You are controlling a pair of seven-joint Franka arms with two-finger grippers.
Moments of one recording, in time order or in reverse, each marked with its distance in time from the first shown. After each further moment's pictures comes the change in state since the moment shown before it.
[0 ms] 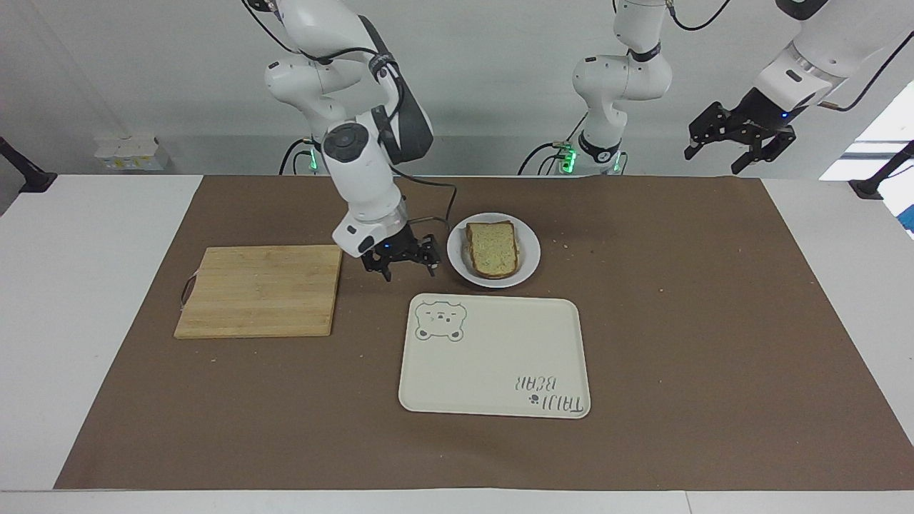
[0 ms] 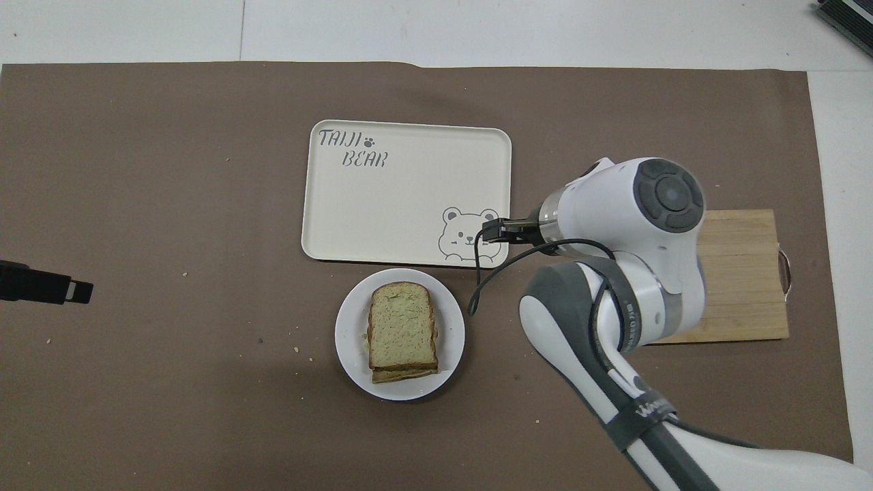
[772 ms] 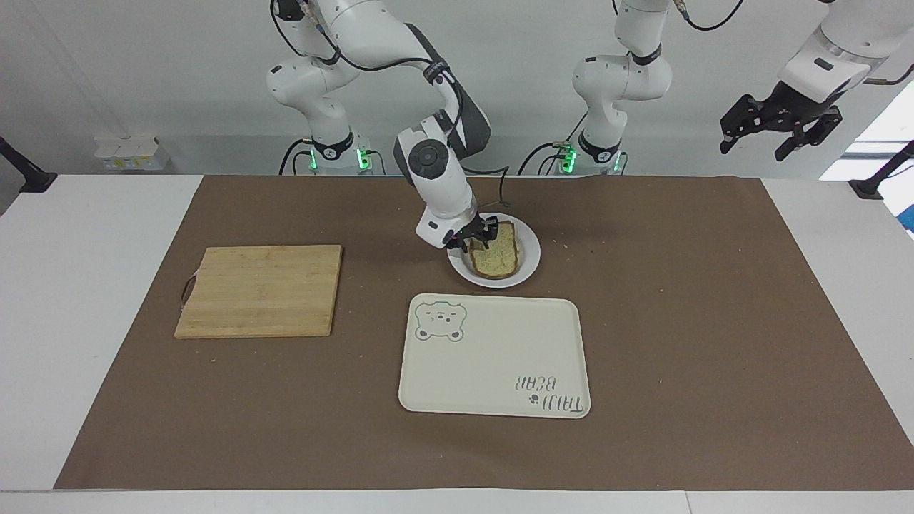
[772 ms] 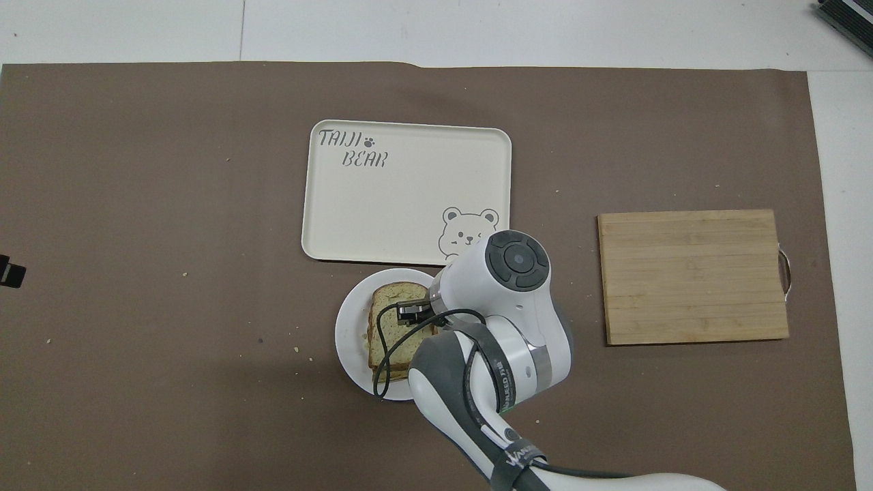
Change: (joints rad) left arm 0.000 0.134 0.001 0.295 0.202 -0.163 0.000; right arm 0.262 0.089 0.023 -0.054 0.199 0.000 0.052
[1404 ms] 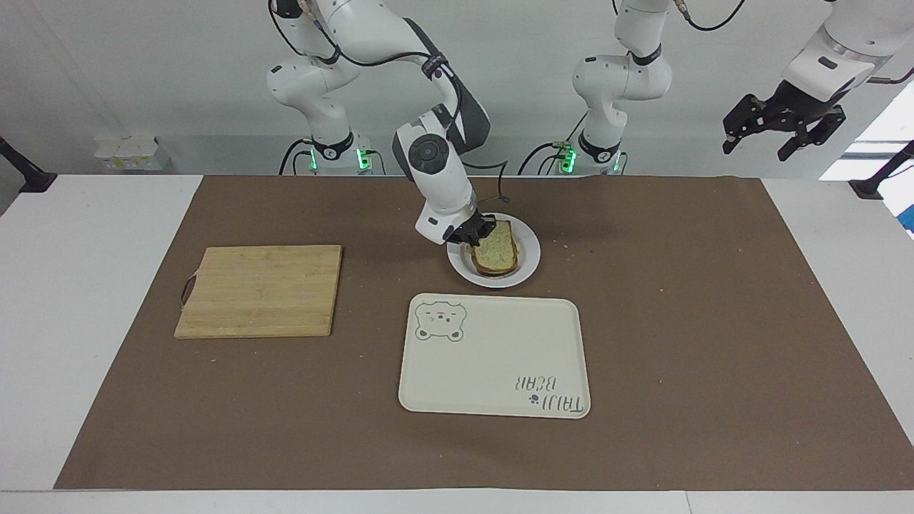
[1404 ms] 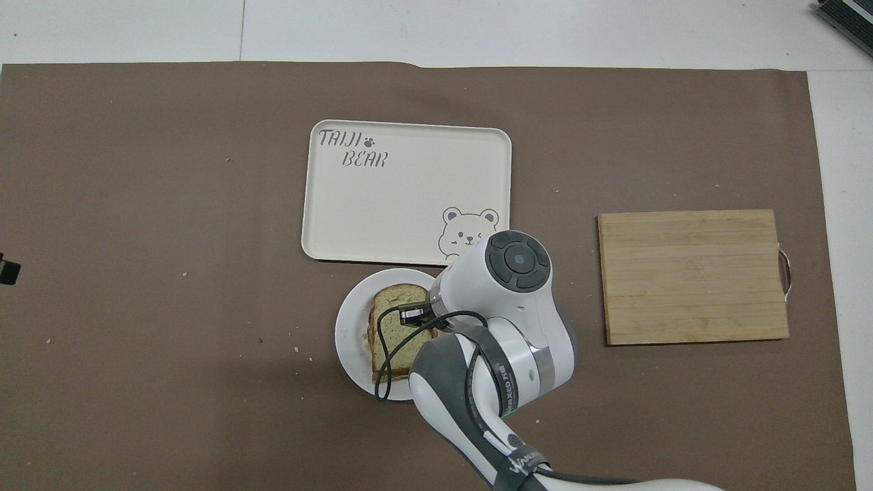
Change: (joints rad) left arm 0.002 0.007 0.006 0.016 0.004 -0.001 0.000; right arm 0.000 -0.007 0.002 -0.002 -0.010 -0.014 0.000
